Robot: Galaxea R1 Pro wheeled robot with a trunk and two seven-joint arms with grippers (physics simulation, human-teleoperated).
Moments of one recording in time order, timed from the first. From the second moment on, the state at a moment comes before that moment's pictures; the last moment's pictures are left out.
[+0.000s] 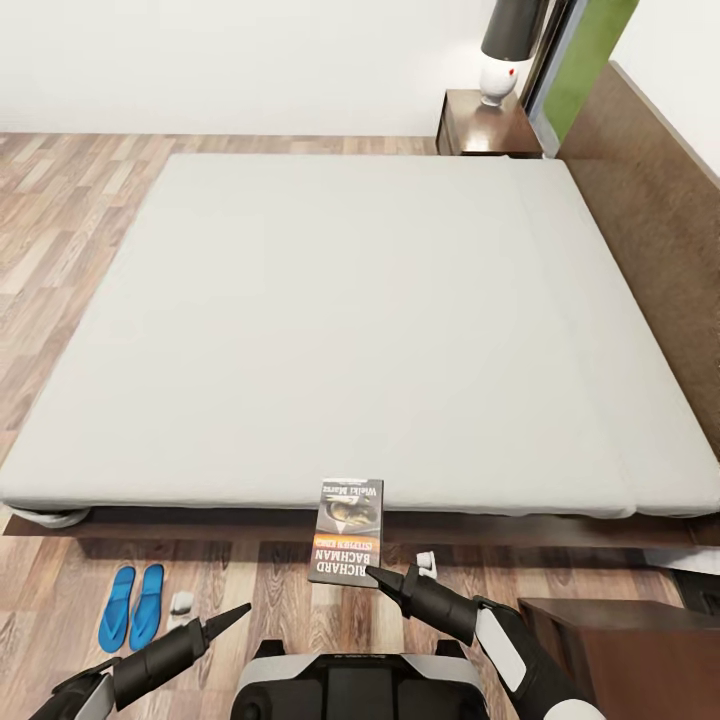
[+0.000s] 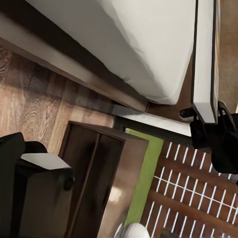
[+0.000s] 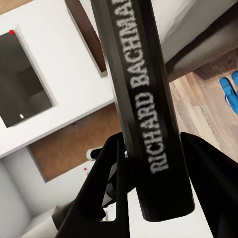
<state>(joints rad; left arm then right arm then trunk) -0.46 0.23 0.28 -0.34 0.26 0.27 -1.32 -0.48 0.05 0.02 -0.60 -0.61 0.66 1.02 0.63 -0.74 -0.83</state>
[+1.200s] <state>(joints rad) -0.46 0.22 0.28 -0.09 0.25 -0.14 -0.46 -0.48 0.05 0.02 -0.60 -0.61 0.66 1.02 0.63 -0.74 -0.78</state>
